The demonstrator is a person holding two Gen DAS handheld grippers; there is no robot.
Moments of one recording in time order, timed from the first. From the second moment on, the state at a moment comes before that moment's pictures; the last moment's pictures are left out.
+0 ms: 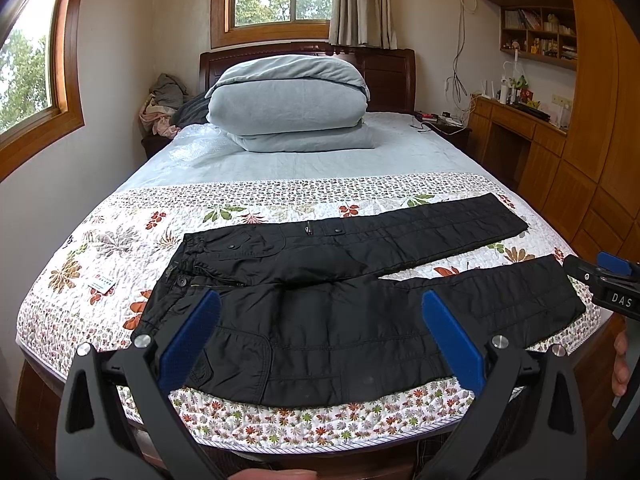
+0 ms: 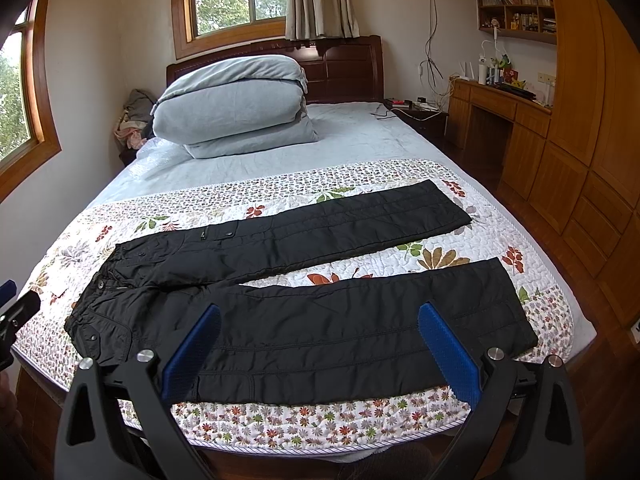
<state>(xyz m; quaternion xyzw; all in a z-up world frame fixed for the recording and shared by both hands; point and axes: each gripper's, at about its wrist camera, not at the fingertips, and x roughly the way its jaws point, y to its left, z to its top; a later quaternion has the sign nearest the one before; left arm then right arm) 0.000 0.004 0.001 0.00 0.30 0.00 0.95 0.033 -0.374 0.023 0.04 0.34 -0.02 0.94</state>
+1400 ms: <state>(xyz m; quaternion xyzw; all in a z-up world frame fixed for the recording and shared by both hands) 0.186 0.106 -0.050 -0.06 0.55 -0.04 0.83 0.217 -0.479 0.032 0.04 0.47 0.04 0.88</state>
